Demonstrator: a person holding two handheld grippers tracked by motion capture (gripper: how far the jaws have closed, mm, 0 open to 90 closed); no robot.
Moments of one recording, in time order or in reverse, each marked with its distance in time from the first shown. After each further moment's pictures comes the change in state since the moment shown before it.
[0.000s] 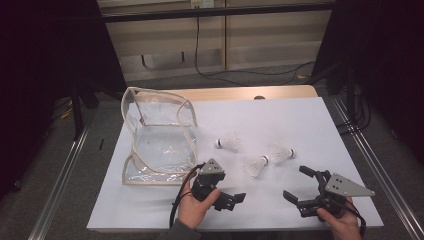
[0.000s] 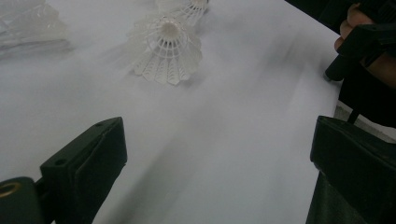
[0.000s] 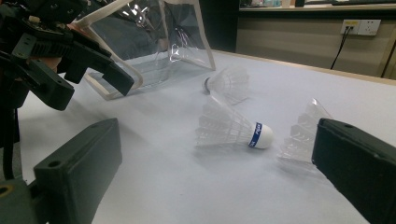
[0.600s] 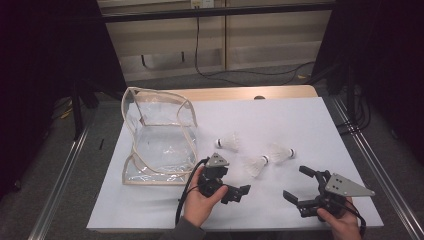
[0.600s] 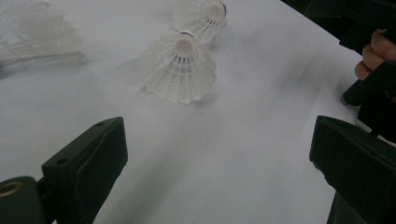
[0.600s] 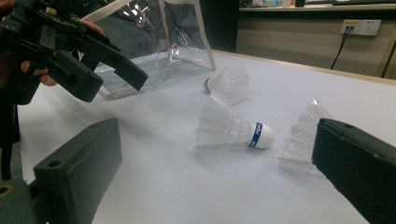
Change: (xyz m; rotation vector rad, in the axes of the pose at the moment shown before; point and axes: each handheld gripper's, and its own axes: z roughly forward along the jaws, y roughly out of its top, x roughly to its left) left arm -0.002 0.015 0.012 -0.004 0.063 -0.051; right arm 0.000 0.000 0.000 -0.002 0.000 0.000
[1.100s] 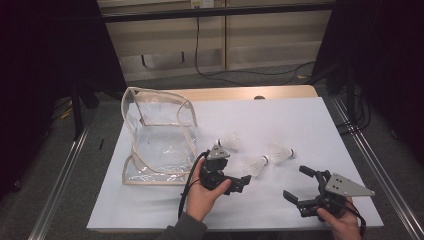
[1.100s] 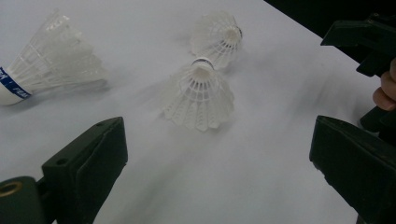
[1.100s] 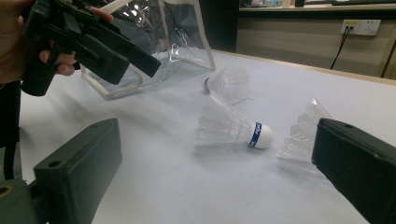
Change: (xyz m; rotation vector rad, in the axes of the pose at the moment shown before) left arm 0.002 0.016 0.003 -0.039 0.037 -0.005; right arm 0.000 0.000 0.000 0.002 0.000 0.001
